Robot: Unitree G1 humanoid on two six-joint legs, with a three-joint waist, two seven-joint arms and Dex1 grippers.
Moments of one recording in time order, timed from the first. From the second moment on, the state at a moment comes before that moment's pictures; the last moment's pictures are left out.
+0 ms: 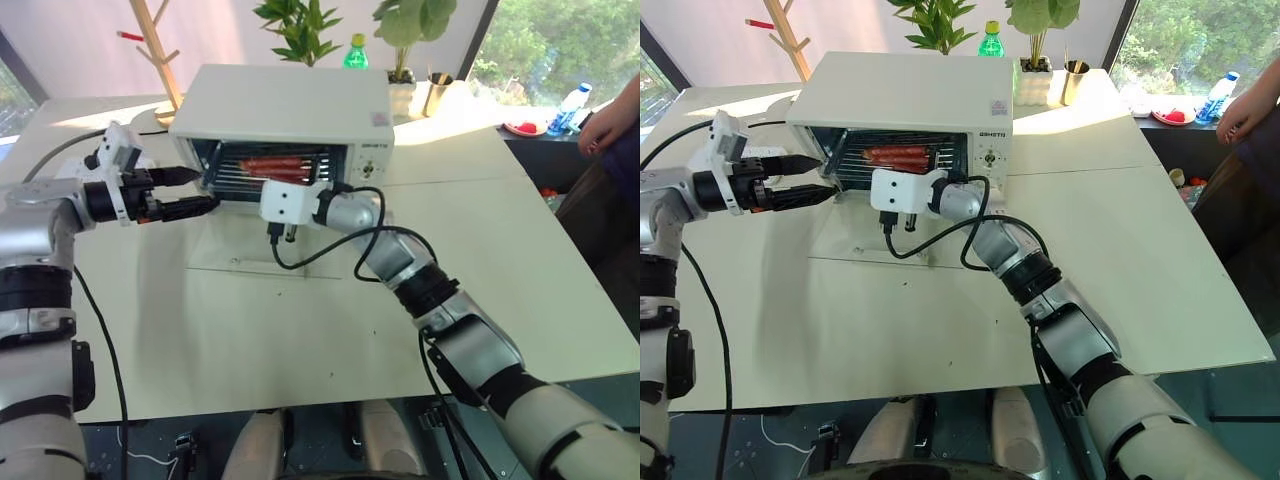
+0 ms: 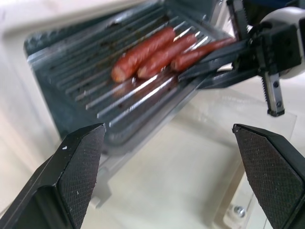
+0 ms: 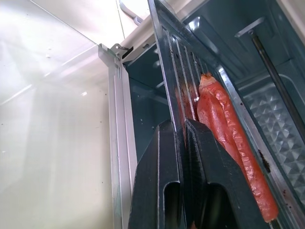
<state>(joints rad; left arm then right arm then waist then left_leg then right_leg) -0.79 0.81 0.14 0.50 -0.36 0.48 -1.34 -0.95 -0.13 0.43 0.43 -0.45 0.00 0.55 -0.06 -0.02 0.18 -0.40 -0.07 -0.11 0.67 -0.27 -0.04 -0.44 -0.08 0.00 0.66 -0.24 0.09</state>
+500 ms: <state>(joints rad) -1.01 0.78 0.09 0.75 -0.31 0.40 -1.38 -0.87 -0.19 0.44 0.27 -0.46 0.01 0.57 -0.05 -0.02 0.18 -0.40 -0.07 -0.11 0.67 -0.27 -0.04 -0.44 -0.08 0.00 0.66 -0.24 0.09</state>
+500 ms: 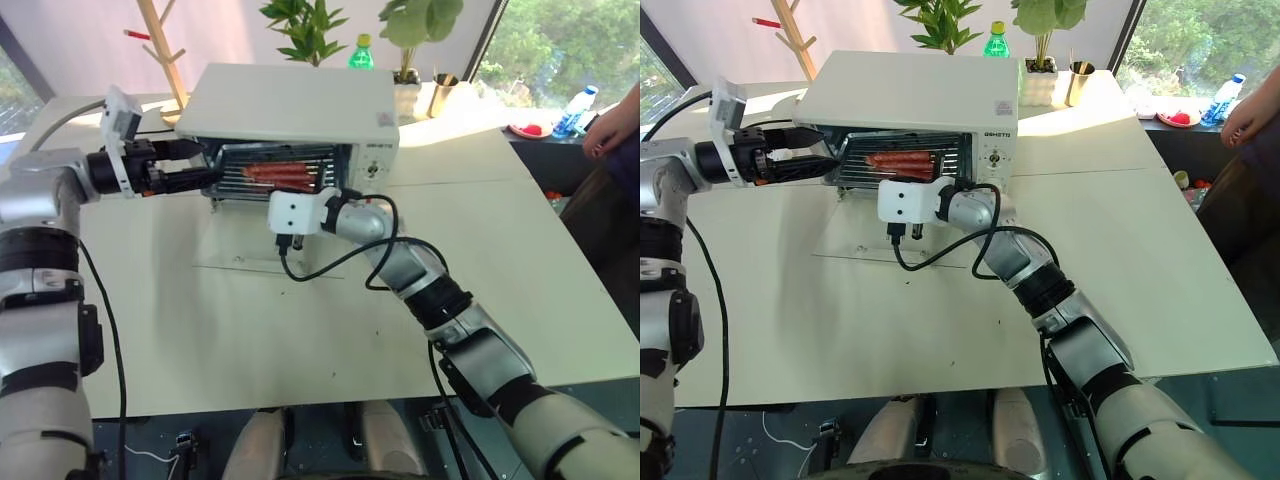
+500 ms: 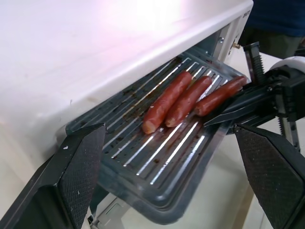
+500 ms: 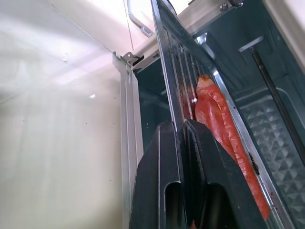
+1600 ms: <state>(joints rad) -1.07 0.72 0.06 0.83 -0.27 0.34 -1.41 -0.74 -0.30 0.46 0.02 -0.47 -0.03 0.62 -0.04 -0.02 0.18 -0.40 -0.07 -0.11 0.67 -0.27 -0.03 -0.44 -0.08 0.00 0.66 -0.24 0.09</state>
